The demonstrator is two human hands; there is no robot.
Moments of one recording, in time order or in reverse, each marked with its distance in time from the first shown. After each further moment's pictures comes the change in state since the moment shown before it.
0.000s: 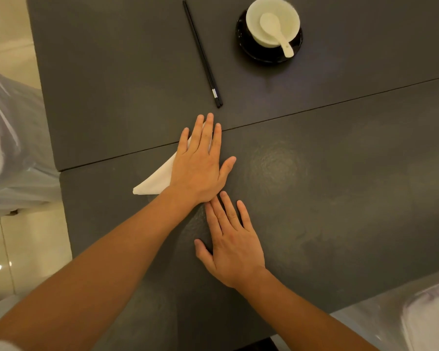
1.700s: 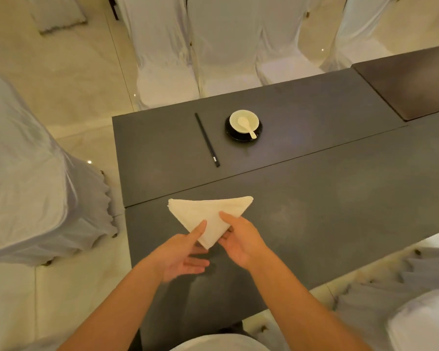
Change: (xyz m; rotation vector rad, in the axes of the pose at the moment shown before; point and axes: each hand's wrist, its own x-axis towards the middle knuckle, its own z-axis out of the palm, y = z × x) left_hand -0.188 0.007 -0.177 -1.518 -0.671 -0.773; right_hand -0.030 -0.051 -0.183 2.187 0.005 0.708
